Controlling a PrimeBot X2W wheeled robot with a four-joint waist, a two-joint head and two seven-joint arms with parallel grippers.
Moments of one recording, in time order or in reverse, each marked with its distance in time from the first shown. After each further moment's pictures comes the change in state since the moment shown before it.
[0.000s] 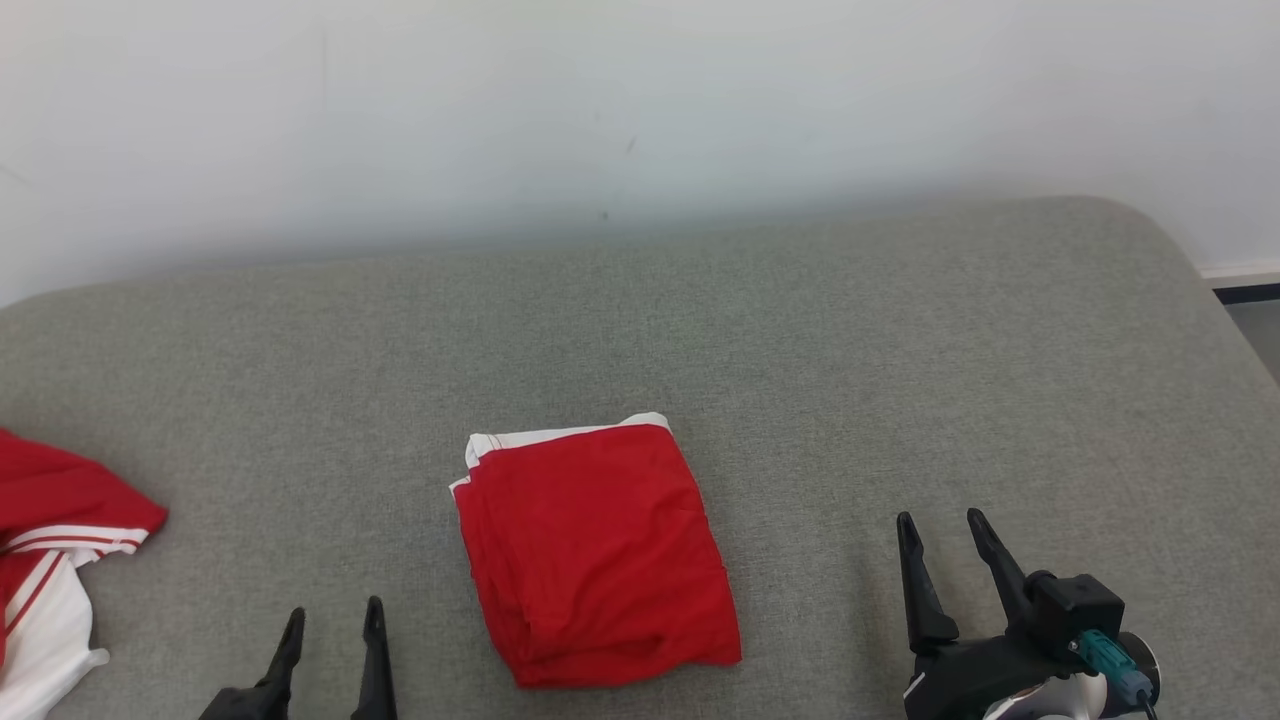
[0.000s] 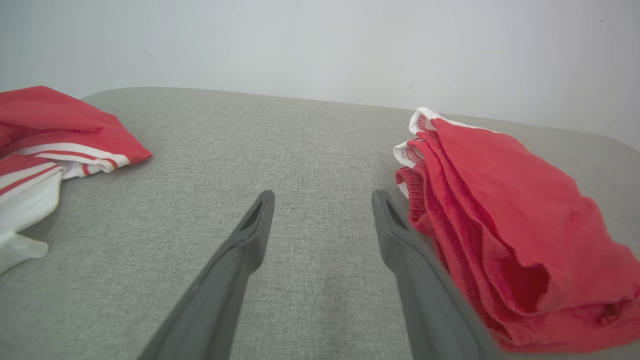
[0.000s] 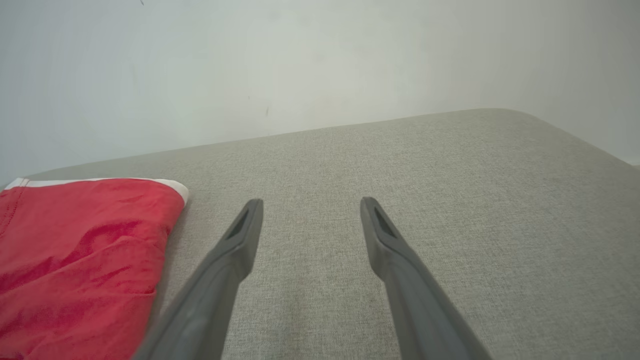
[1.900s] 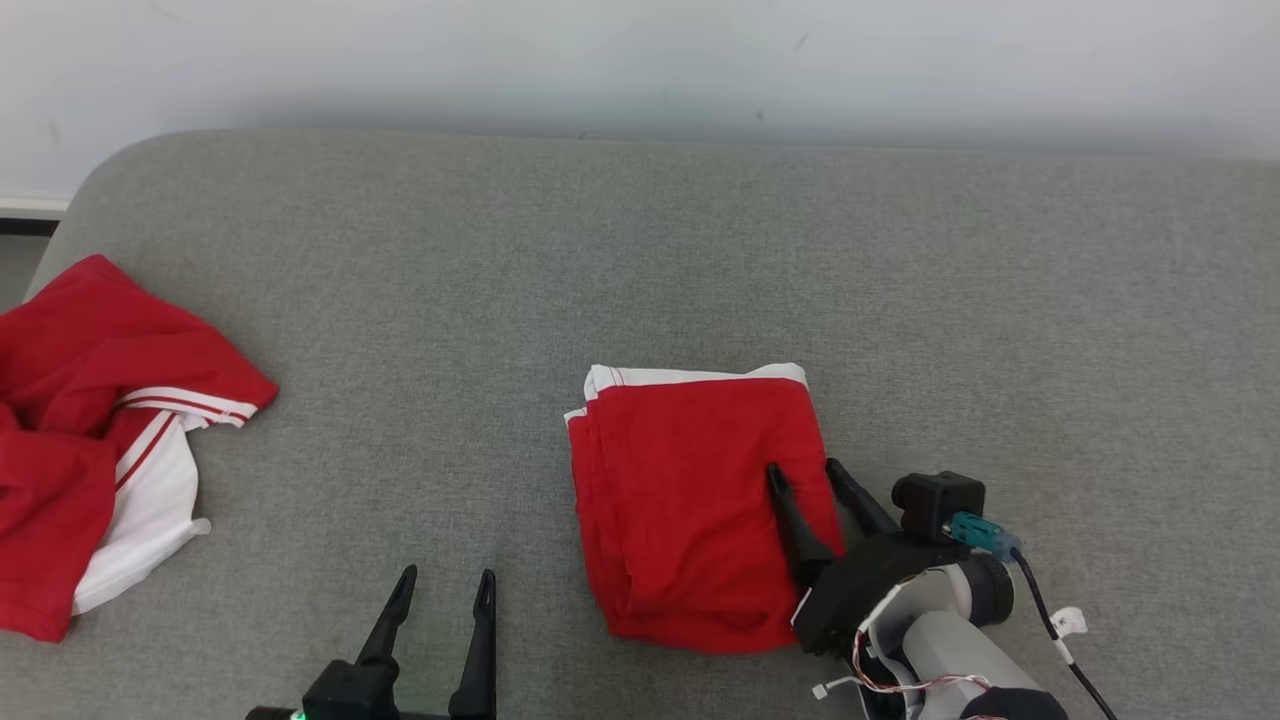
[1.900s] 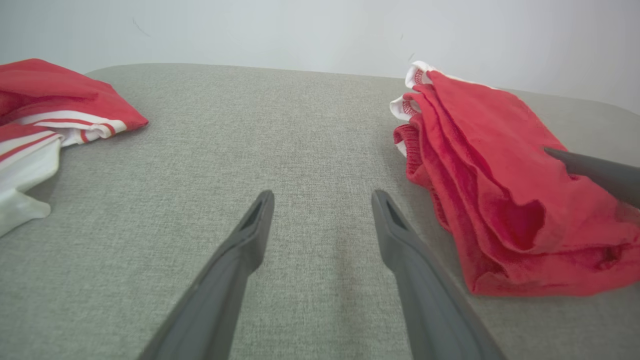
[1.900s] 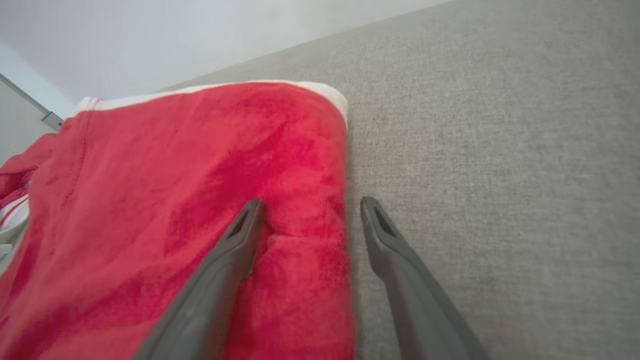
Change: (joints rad) left arm -0.002 0.000 -0.175 -0.089 0.034 0.007 0.000; right arm -0.334 0.001 0.327 0.395 0.344 0.000 0.023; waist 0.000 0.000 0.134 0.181
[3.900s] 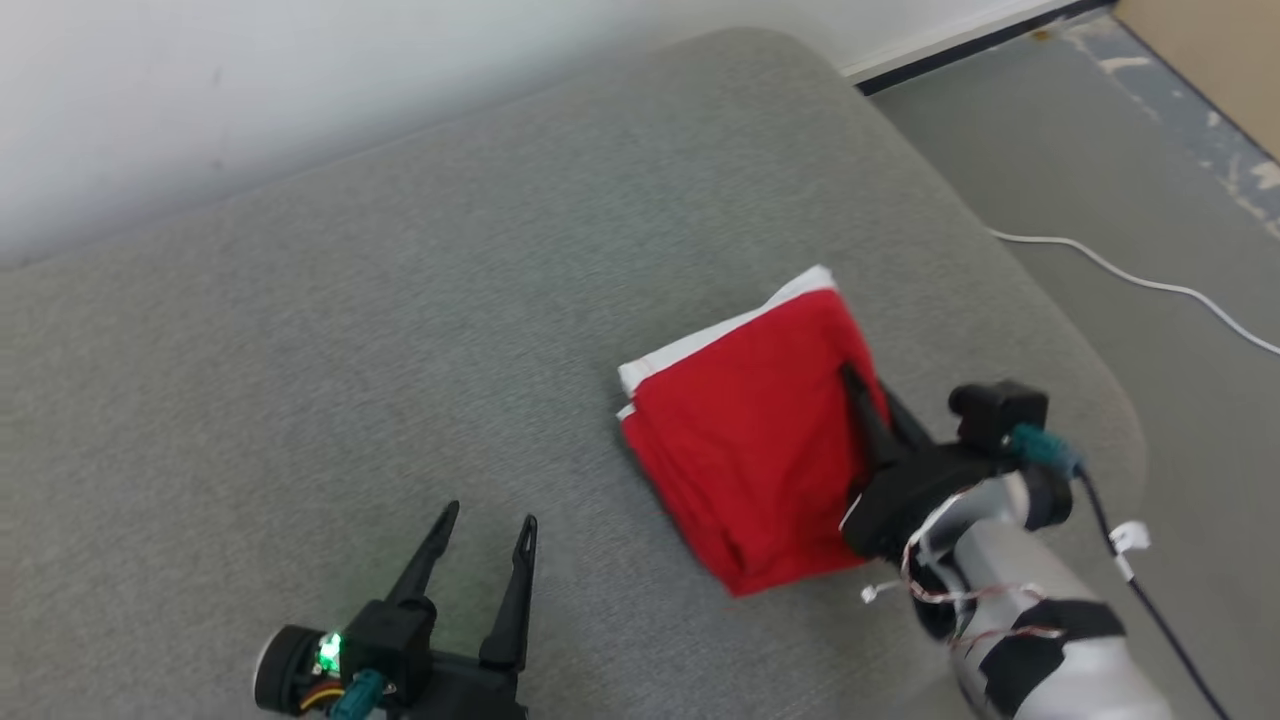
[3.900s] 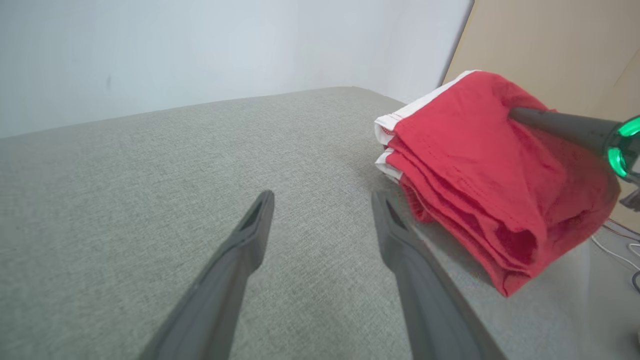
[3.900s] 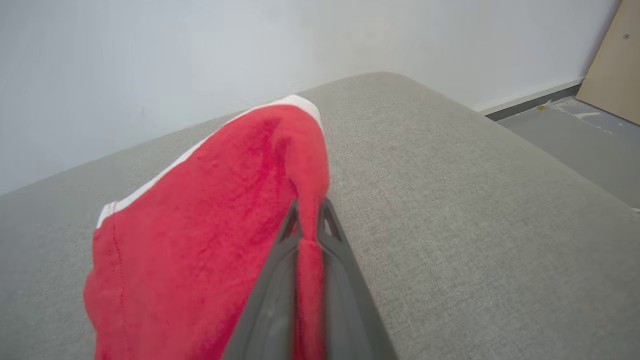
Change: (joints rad) left arm -0.100 -0.002 -0.044 0.018 0.055 -0.060 0.000; right arm -0.121 -0.086 0.030 0.006 0.026 0.000 -0.023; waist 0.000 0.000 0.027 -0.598
